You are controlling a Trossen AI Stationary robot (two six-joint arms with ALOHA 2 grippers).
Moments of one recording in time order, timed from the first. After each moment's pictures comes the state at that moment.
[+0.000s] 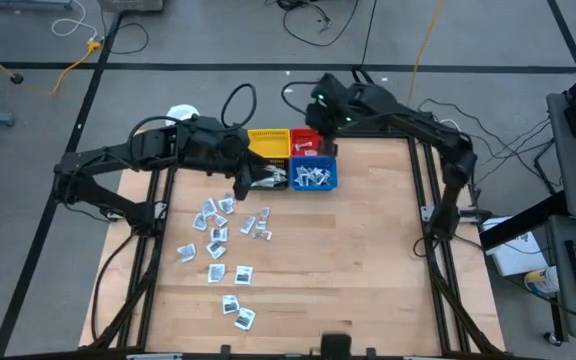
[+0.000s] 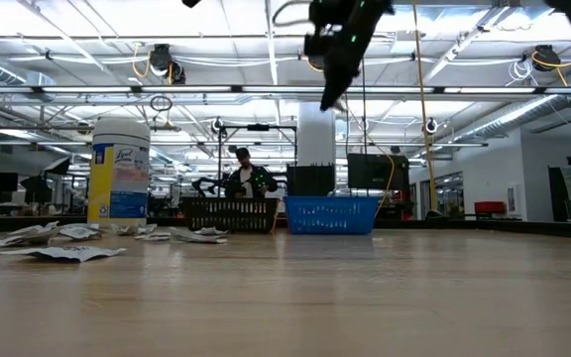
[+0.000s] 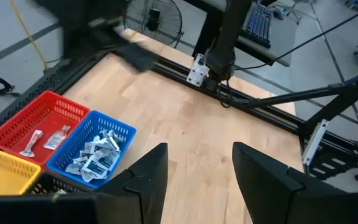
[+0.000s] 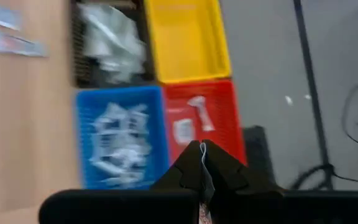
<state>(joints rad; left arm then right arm) 0.13 1.31 1.51 -0.65 0.02 -0.34 -0.52 1.84 1.93 -1.09 0.02 -0.44</state>
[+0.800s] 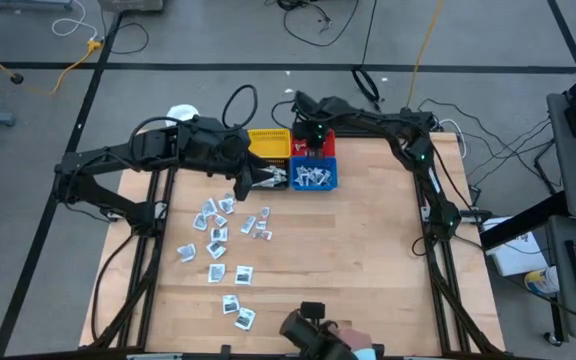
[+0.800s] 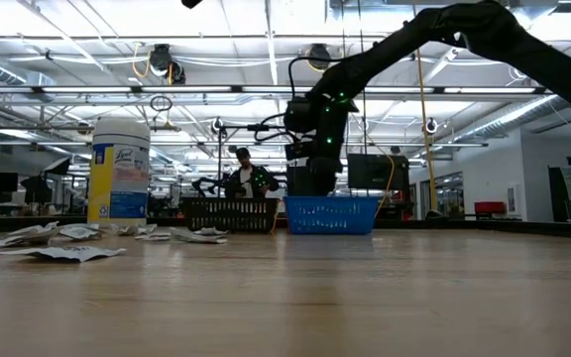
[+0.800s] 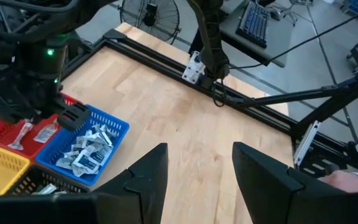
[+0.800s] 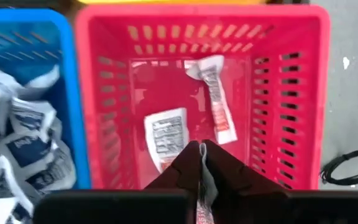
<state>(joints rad) 0.13 1.32 1.51 -0.66 0.04 -0.38 -0.63 2.26 1.93 -0.94 -0.03 -0.59</state>
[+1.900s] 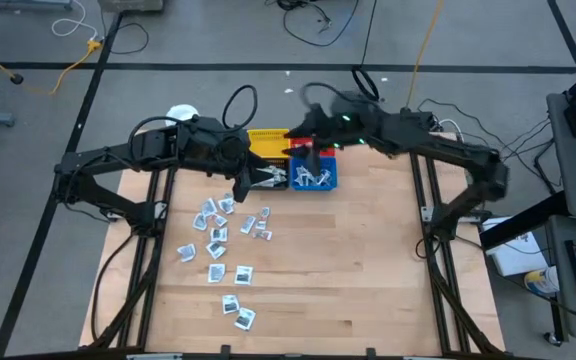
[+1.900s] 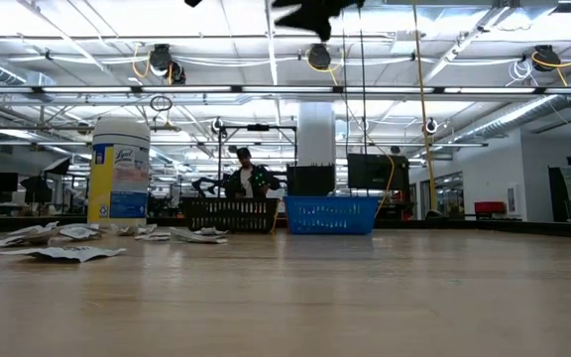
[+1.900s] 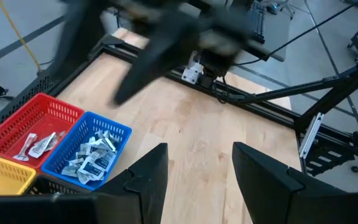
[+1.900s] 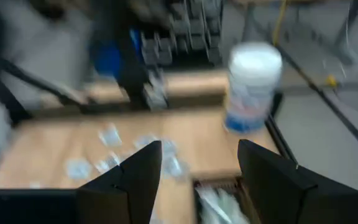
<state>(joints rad) 0.13 1.32 1.51 -0.65 0.04 -0.32 -0.35 1.58 1.58 -0.34 -0.29 -0.04</state>
